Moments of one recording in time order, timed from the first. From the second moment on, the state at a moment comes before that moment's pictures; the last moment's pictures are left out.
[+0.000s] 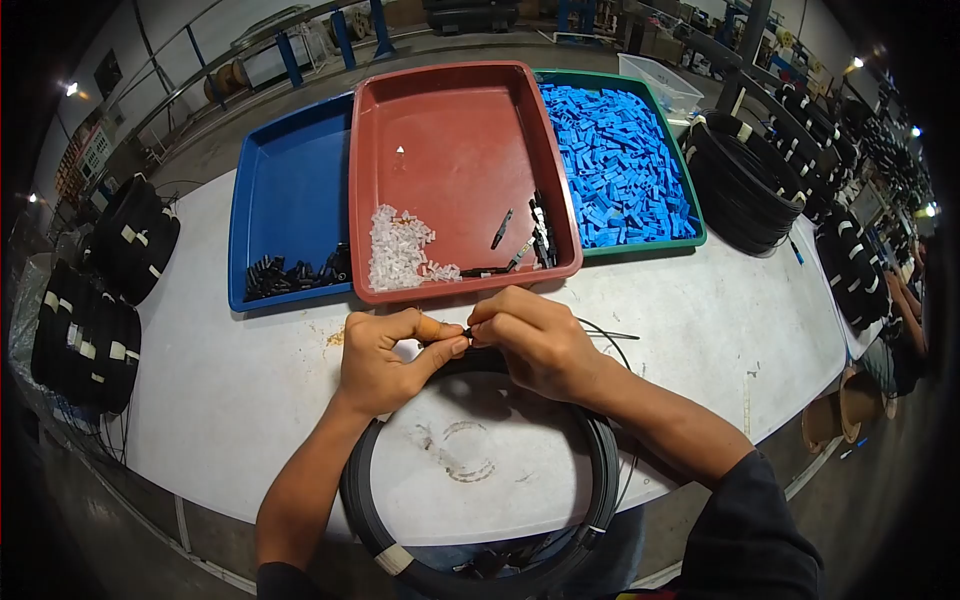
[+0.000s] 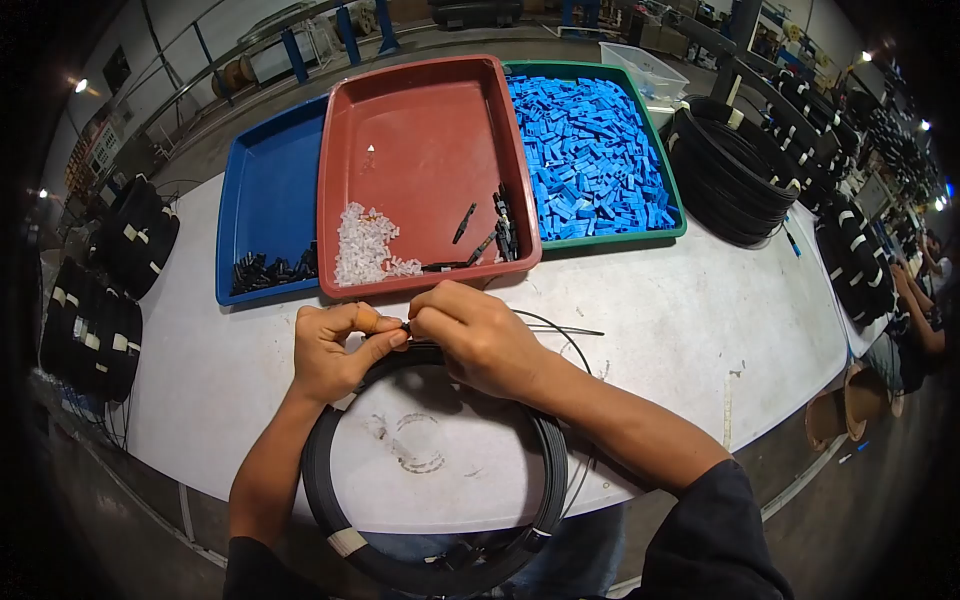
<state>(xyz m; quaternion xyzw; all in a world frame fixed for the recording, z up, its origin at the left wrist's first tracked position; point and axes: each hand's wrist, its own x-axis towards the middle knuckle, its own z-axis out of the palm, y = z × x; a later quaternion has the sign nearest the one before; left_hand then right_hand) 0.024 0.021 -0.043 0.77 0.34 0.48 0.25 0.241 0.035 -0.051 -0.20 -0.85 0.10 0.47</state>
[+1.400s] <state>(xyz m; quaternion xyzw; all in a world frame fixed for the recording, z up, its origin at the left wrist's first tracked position) 0.023 0.027 -0.047 0.82 0.27 0.47 0.18 0.239 0.032 -0.052 -0.19 -0.87 0.04 0.45</state>
